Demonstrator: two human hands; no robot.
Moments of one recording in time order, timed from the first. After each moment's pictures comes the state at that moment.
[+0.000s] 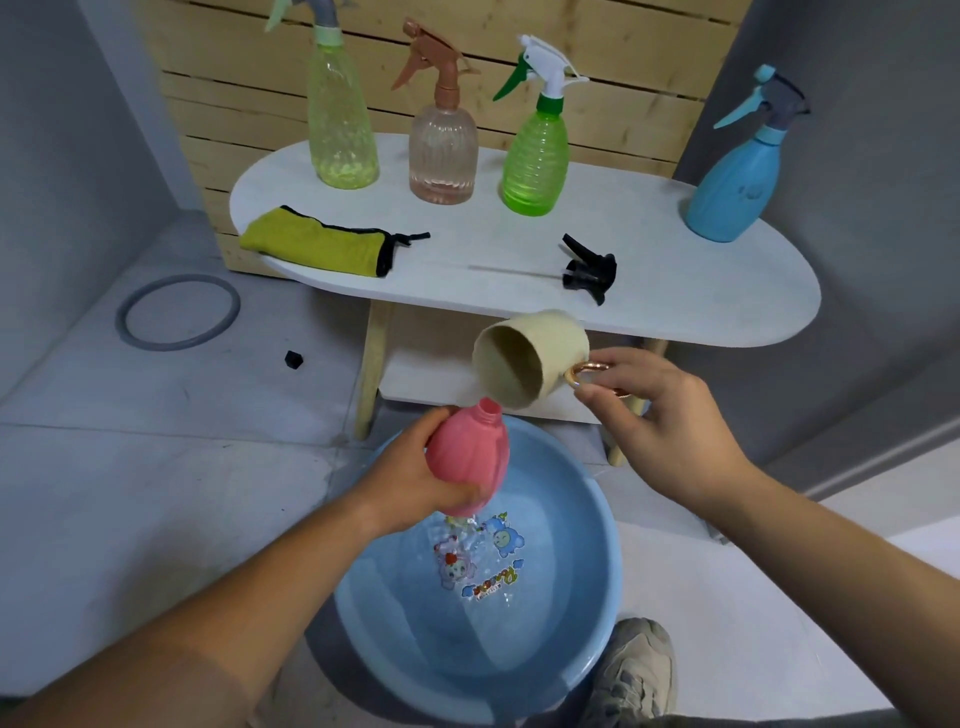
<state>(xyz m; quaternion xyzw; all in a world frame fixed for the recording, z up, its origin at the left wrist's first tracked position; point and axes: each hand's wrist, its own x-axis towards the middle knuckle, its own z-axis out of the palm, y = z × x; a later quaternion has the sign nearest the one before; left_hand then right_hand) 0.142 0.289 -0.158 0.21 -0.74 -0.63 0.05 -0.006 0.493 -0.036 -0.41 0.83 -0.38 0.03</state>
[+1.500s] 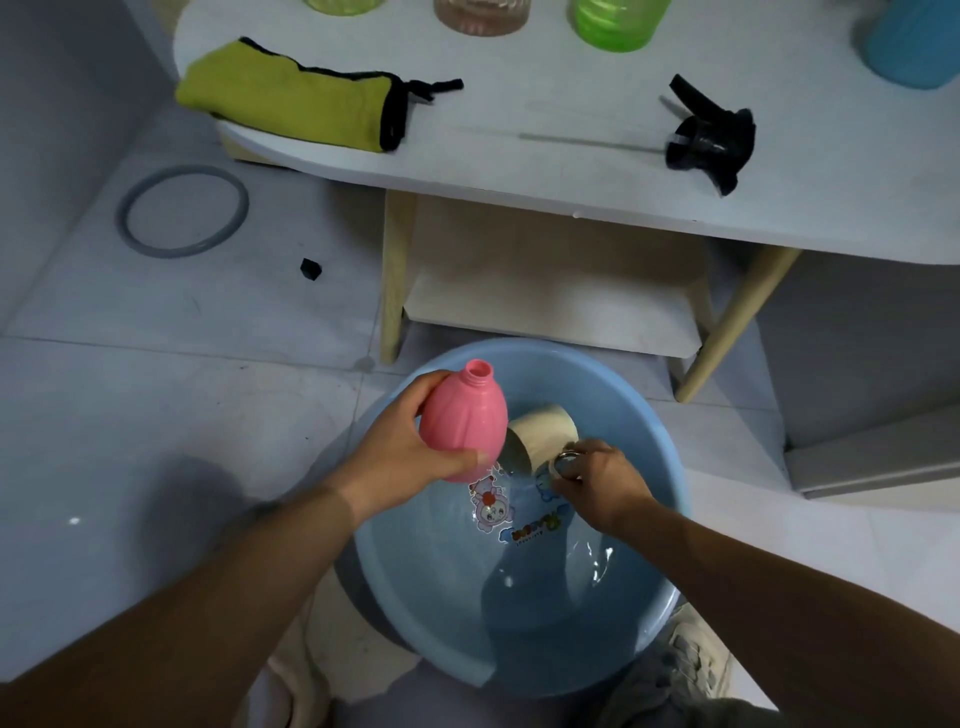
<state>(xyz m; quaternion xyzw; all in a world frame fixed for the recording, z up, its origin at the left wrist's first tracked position) 0.152 0.259 -0.240 0.31 -0.73 -0.61 0.03 -0.021 0.468 -0.304 -0.37 0.88 -0.06 0.29</state>
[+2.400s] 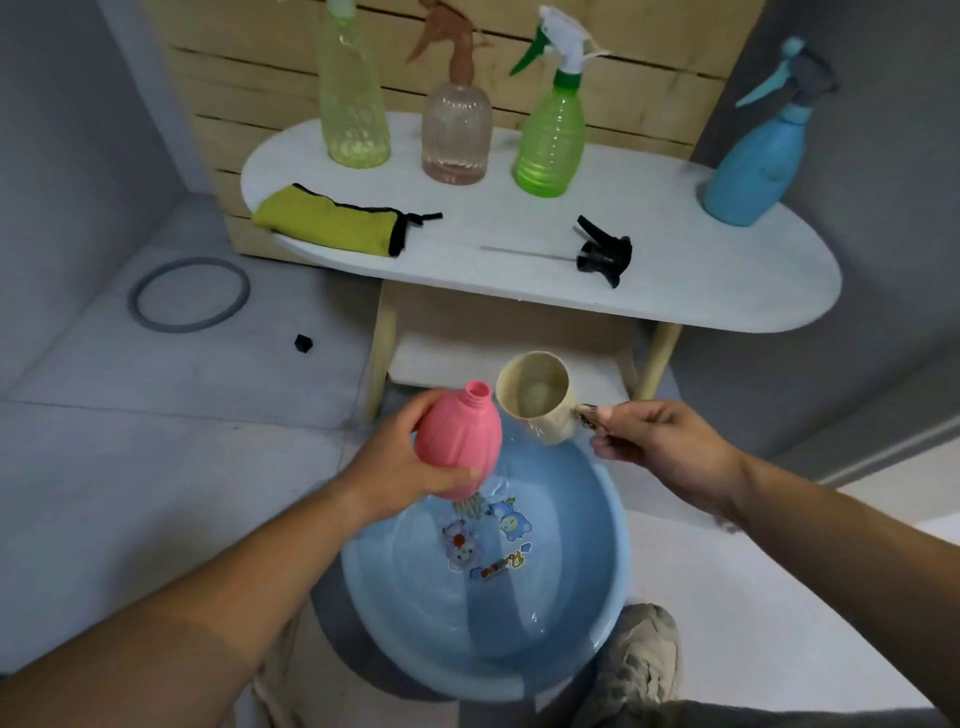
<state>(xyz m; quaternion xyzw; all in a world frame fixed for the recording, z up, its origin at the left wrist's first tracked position) 0.160 0.278 -0.167 0.22 -0.75 -0.62 0.09 -0.041 0.509 -0.111 -0.21 0.70 -0.57 0.38</state>
